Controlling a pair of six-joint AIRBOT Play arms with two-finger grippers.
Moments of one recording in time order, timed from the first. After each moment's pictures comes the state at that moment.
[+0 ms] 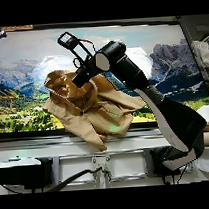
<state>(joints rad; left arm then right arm) 0.98 -1.60 1.28 1.05 -0.46 -0.47 0.73 -1.66 1.90 -1.40 1.21 1.38</state>
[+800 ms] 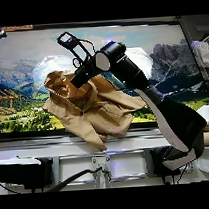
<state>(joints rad) 0.98 -1.72 1.37 1.05 -0.44 -0.49 0.73 -1.66 1.90 -1.36 1.21 1.40</state>
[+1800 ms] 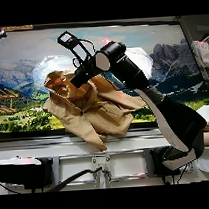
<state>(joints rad) 0.93 -1.70 1.38 1.01 -0.43 -0.48 0.73 -1.66 1.90 -1.37 1.21 1.40</state>
